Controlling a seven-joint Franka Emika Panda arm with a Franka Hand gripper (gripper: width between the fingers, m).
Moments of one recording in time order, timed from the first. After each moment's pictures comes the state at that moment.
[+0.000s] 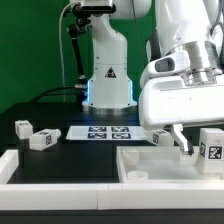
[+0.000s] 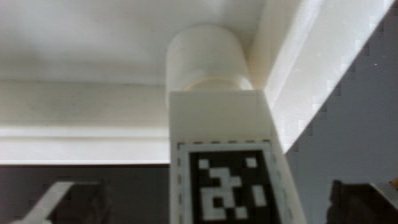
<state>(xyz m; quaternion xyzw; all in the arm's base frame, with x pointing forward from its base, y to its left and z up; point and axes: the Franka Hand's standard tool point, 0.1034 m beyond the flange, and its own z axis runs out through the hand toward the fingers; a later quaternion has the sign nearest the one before) 0.619 0.119 0.067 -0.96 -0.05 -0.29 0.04</state>
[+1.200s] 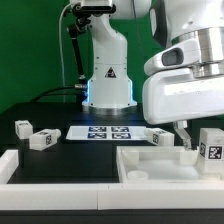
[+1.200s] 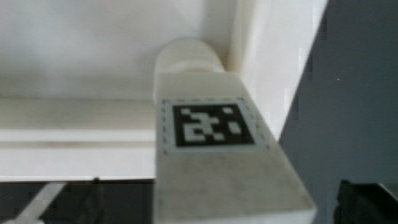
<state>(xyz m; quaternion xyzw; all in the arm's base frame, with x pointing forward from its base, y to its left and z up) 0.628 0.124 0.079 -0.99 -0.05 -0.12 0.07</state>
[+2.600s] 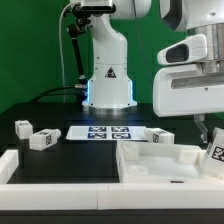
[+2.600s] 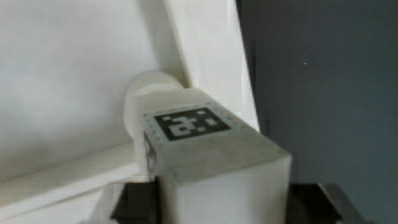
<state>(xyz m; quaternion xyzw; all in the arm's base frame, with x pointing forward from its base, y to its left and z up) 0.631 0.134 0.087 -0.98 0.17 -0.04 0.07</state>
